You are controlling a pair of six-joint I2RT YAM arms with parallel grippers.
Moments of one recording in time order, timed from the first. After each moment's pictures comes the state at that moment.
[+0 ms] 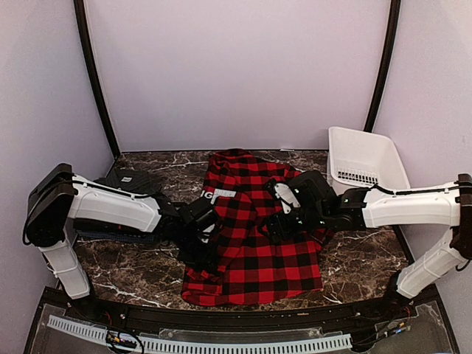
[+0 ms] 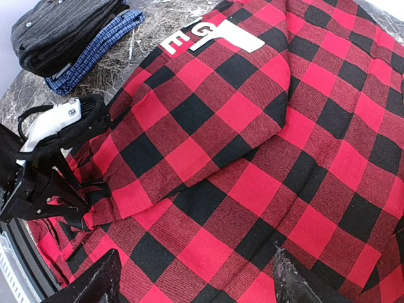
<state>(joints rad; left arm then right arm) -0.97 1.75 1.02 -0.54 0.20 -0.76 0.95 1.42 0.88 -0.22 0.03 0.31</state>
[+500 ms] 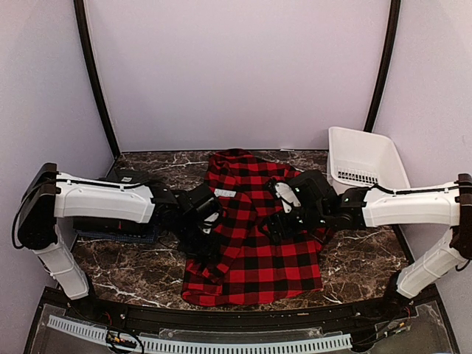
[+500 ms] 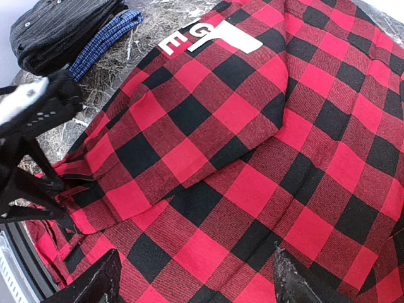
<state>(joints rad) -0.99 1.70 1.13 -0.67 0.18 -0.70 0.94 1.42 0.88 -0.22 0.02 0.30</state>
